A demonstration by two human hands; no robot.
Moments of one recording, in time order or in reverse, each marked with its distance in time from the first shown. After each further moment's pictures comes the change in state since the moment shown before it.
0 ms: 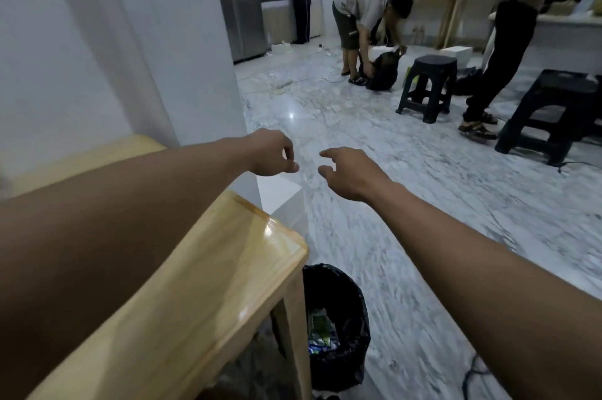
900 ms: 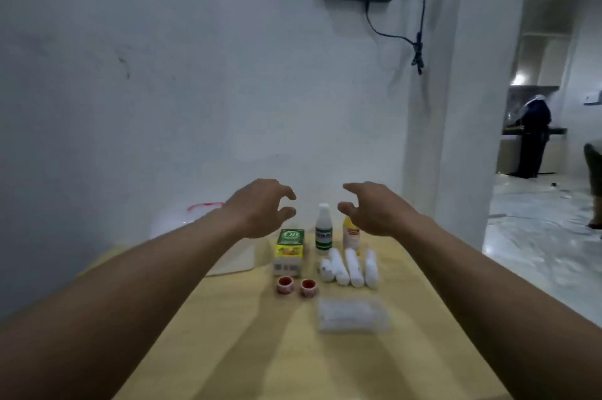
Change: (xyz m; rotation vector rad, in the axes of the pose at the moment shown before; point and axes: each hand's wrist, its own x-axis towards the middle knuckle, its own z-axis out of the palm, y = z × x) left_hand -0.449 -0.170 -0.100 0.197 0.585 -0.587; right_hand -0.117 -0.384 -0.012 -0.106 -0.019 -0.771
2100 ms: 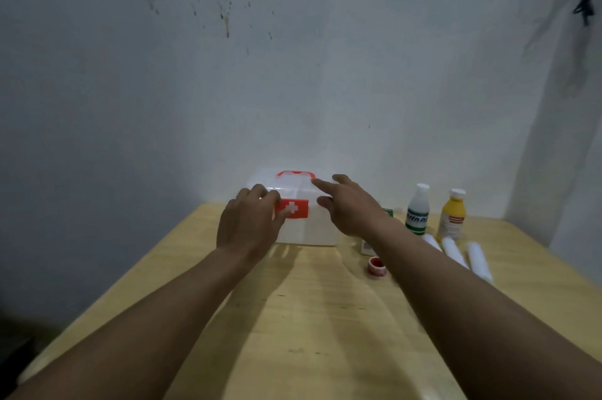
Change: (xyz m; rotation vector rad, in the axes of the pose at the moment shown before) left_hand -0.107 -0.121 0.061 0.106 0.448 -0.344; right_hand 0.043 -0.156 0.112 0.067 -0.043 -0.340
